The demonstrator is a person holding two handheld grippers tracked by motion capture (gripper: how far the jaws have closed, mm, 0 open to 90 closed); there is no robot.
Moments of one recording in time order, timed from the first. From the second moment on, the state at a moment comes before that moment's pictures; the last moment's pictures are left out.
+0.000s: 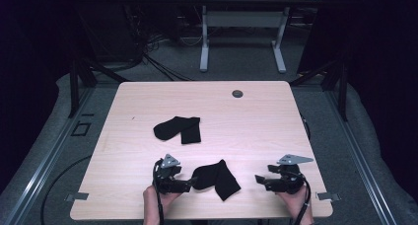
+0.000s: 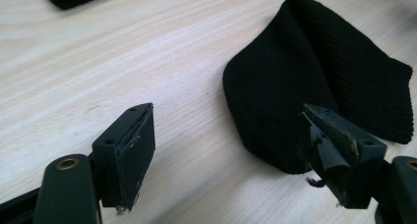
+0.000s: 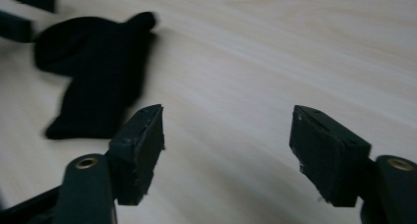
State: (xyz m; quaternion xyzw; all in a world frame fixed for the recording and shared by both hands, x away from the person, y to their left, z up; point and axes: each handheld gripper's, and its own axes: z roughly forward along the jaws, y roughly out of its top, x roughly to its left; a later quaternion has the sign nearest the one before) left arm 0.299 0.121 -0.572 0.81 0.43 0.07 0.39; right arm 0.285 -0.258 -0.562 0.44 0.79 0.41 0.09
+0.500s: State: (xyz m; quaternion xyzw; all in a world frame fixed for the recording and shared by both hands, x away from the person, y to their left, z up) left arm 0.299 0.099 -0.576 0.84 0.39 0.09 0.37; right arm 0.276 -0.188 -0.572 0.38 0.85 0.37 0.04
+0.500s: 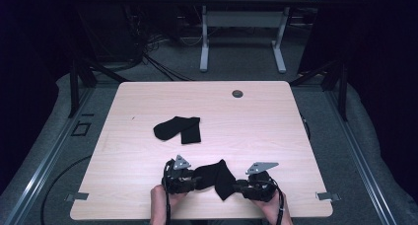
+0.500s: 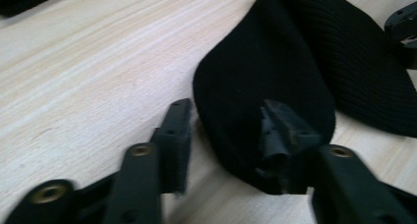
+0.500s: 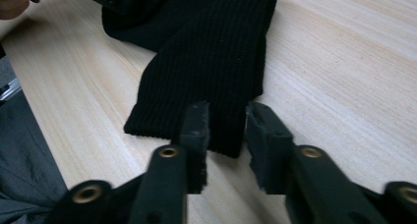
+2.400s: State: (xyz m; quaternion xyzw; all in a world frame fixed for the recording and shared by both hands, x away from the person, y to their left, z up) left arm 0.315 0.100 -0.575 0.85 0.40 0.18 0.29; right arm 0.283 -0.239 -0.571 0.45 0.83 0.30 0.14
